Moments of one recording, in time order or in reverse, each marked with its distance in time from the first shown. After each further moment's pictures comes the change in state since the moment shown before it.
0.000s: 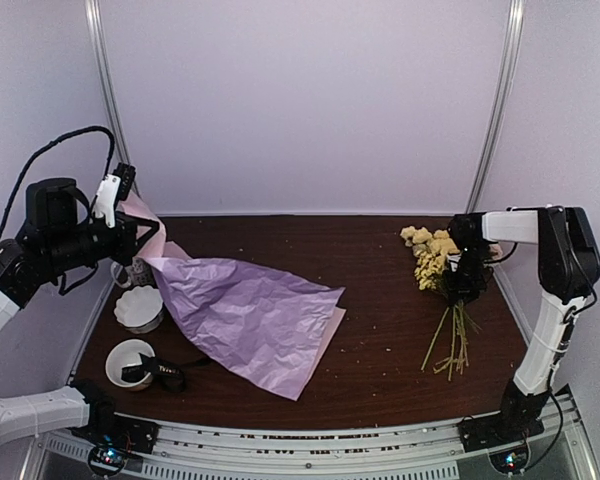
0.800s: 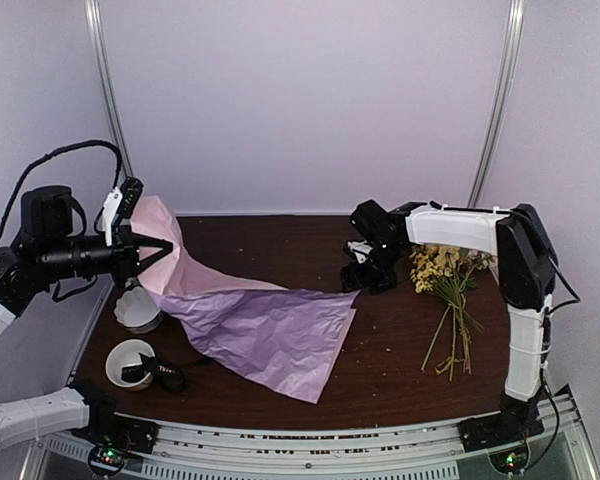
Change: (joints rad) left arm 0.000 -0.043 -0.023 -0.032 0.352 0.113; right arm 0.530 0.111 0.298 0.095 -0.171 0.134
